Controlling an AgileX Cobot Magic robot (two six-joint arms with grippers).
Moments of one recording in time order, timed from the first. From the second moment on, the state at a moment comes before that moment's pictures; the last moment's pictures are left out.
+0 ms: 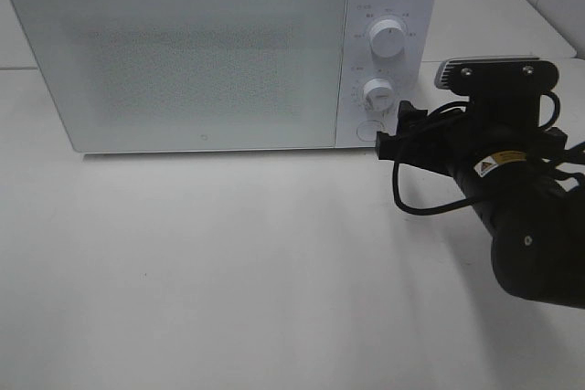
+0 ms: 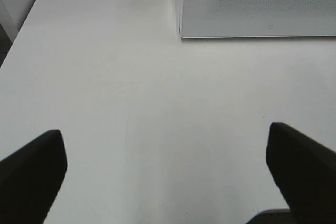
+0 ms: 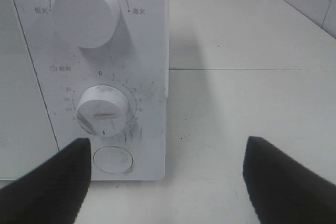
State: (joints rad) left arm 0.09 0.00 -0.52 -0.12 1.08 0.10; right arm 0.65 1.80 -0.47 0.72 -1.21 -0.25
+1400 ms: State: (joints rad) left arm 0.09 0.00 -0.52 -0.12 1.08 0.10; right arm 0.65 2.07 -0.81 0.73 -1.14 -0.29
